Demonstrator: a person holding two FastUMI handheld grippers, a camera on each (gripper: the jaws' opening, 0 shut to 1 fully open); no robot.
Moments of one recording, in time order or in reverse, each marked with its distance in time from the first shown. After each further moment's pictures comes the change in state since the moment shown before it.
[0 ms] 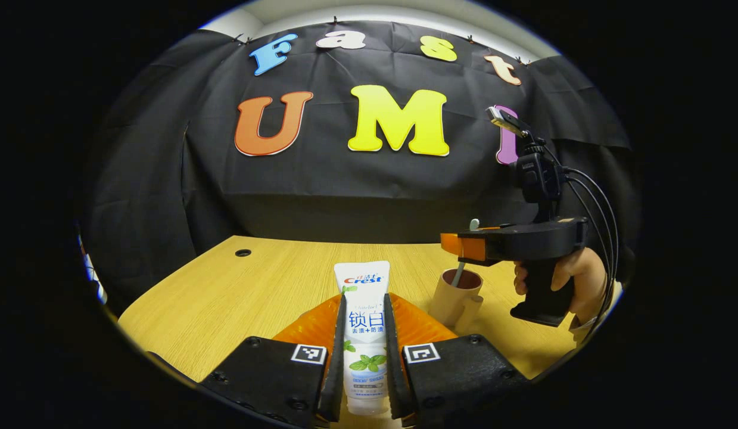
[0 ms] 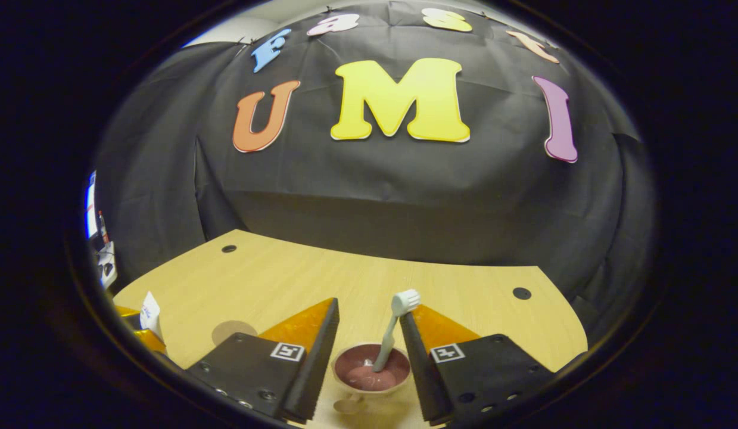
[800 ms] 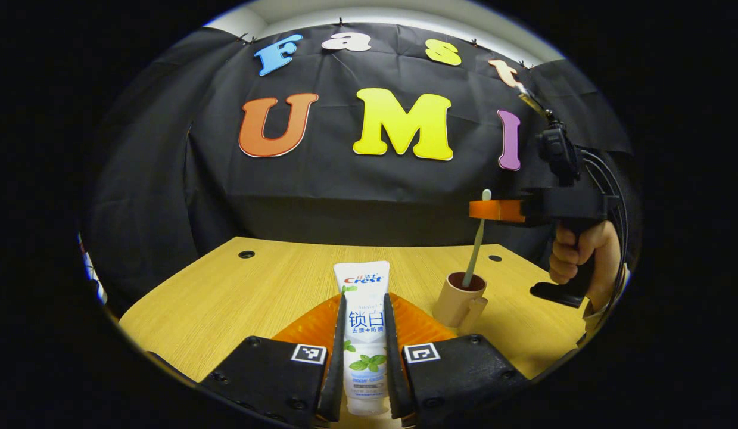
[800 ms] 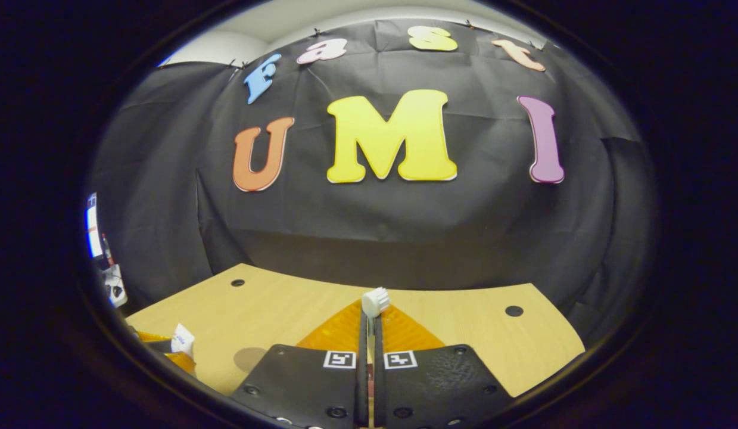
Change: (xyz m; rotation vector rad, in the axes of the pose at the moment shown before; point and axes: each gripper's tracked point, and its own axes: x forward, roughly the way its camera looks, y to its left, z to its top) left arm -0.004 0.015 0.003 -0.011 -0.013 -0.005; right arm -0.022 -0.001 0.046 0.045 -0.110 -0.015
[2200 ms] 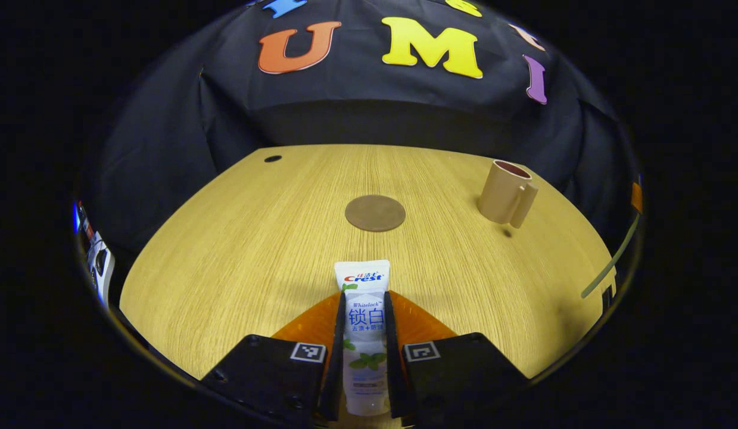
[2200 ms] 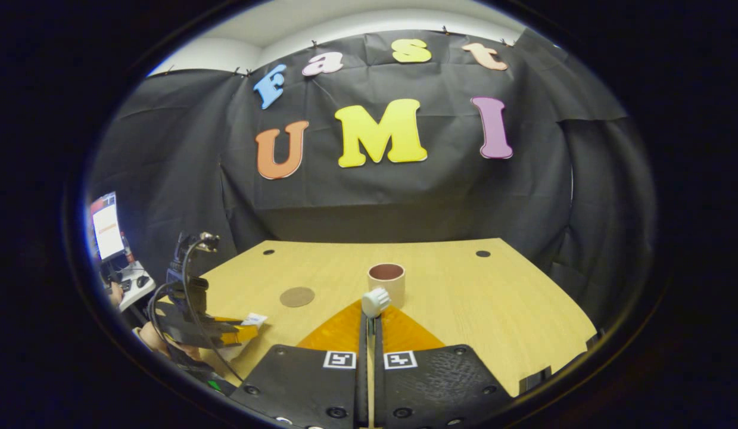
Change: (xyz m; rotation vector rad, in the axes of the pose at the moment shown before) left arm -0.059 0.059 -0.124 0.010 0.380 0.098; right arm -0.244 0.021 -0.091 0.067 0.023 -0.020
